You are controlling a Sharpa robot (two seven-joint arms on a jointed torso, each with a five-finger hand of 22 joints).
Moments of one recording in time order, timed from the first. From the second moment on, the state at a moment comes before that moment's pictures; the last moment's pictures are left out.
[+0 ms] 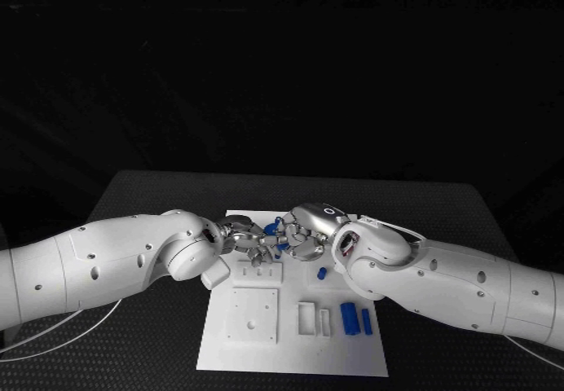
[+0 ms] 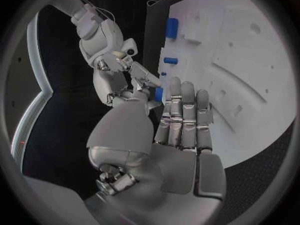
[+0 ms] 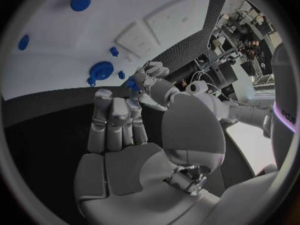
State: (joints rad) left arm 1.33 -0.72 -0.24 1.46 -0.41 -0.09 -0.23; left_hand 1.18 0.02 -0.07 0.29 0.55 0.97 0.12 0.24 0.53 1.22 0.02 0.39 0.51 1.00 -0.04 1.02 0.62 0.07 0.63 -0.06 1.17 0.86; right arm 1.11 -0.62 -0.02 1.53 -1.60 -0.34 -0.24; right_hand 1.12 -0.21 0.82 -0.19 0.09 1.02 0.01 0.35 0.45 1.11 -0.03 1.25 1.11 1.30 -0.14 1.21 1.11 0.26 1.14 -0.04 0.96 1.31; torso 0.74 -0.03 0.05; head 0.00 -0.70
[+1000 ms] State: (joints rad) left arm 1.33 -0.72 -0.24 1.46 -0.38 -0.09 -0.21; left_hand 1.41 0.08 -0.12 0.28 0.65 1.00 0.10 0.29 0.53 1.26 0.01 0.35 0.49 1.00 -0.04 1.02 0.62 0.07 0.62 -0.06 1.17 0.85; right arm 1.11 -0.61 -0.02 1.52 -1.60 -0.34 -0.24; right_hand 1.11 -0.21 0.82 -0.19 0.09 1.02 0.01 0.35 0.45 1.11 -0.03 1.25 1.11 1.30 -0.14 1.21 1.11 0.26 1.14 -0.04 0.96 1.31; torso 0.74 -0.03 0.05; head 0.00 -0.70
